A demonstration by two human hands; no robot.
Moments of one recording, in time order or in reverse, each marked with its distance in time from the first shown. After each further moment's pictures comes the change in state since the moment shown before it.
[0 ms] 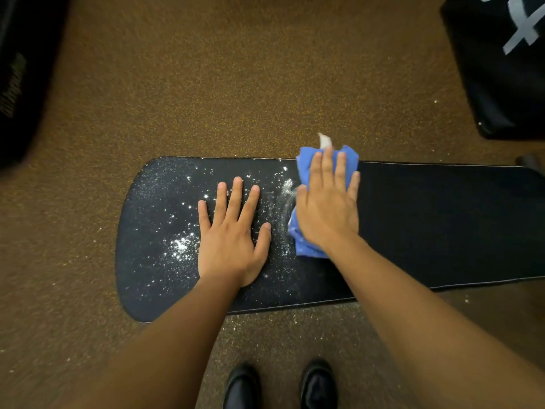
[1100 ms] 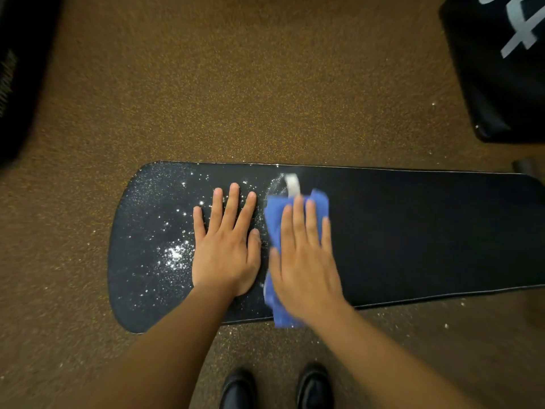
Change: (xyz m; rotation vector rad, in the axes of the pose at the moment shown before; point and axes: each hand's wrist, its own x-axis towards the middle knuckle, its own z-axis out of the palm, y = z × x) left_hand 0.001 -0.004 0.005 -0.028 0.009 0.014; right_hand -0.076 -0.019 0.014 -0.072 0.002 -0.217
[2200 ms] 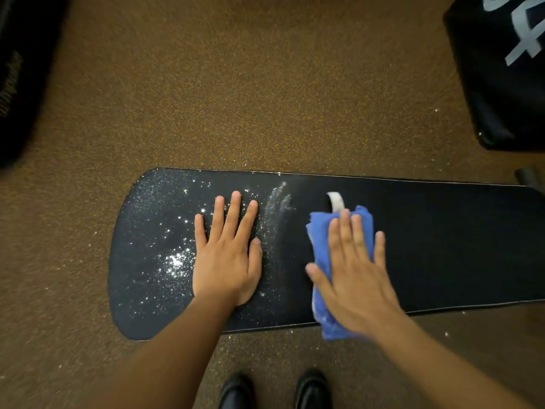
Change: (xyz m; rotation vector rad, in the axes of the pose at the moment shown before) left_hand -0.001 0.001 -0.001 0.004 -0.009 -0.006; right_hand -0.013 0.073 -0.007 -0.027 -0.112 0.005
